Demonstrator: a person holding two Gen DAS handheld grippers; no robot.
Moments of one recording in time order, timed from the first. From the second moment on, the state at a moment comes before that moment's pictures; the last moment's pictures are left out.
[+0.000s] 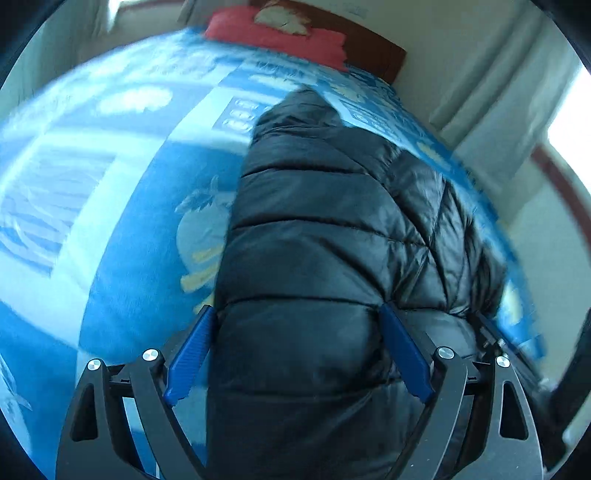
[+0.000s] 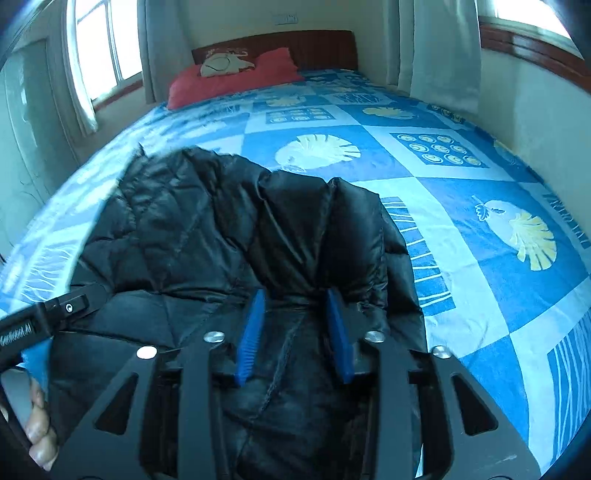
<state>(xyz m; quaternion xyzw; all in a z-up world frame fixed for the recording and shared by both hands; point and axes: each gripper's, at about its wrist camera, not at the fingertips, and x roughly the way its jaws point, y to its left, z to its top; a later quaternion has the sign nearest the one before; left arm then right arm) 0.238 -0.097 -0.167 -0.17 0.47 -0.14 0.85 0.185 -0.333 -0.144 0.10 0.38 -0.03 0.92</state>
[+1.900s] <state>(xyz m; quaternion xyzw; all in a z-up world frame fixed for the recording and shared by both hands) 0.229 0.043 -0.168 -0.31 0.44 -0.16 0.83 0.252 -0.277 -0.181 0.39 0.36 0.20 0.83</state>
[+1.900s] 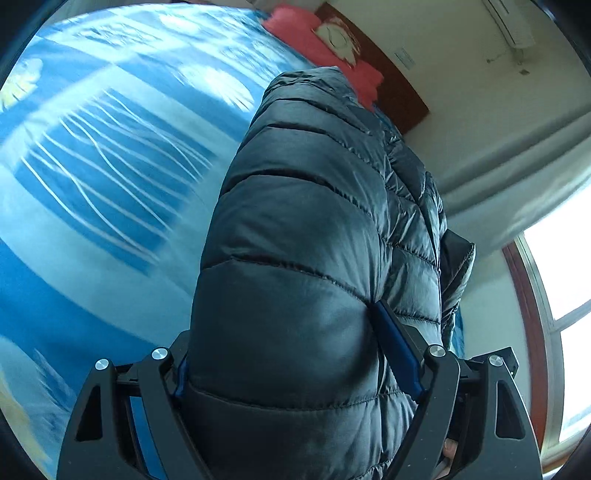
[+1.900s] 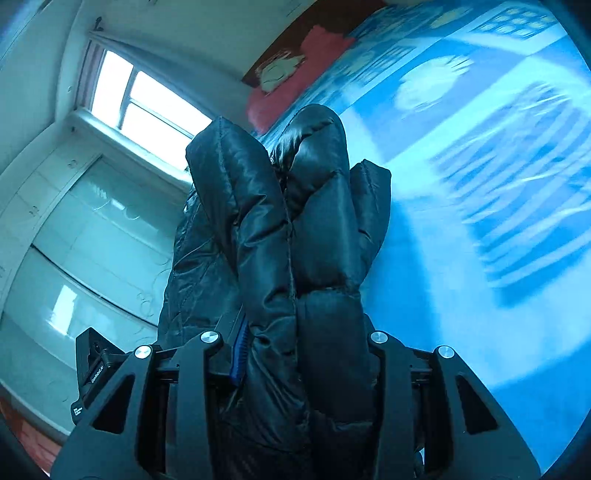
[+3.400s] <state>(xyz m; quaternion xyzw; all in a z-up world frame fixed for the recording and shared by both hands) 0.209 0.064 -0.138 -0.14 0.38 -0.04 0.91 0.206 -0.255 -0.133 0.26 0.36 0.03 0.89</state>
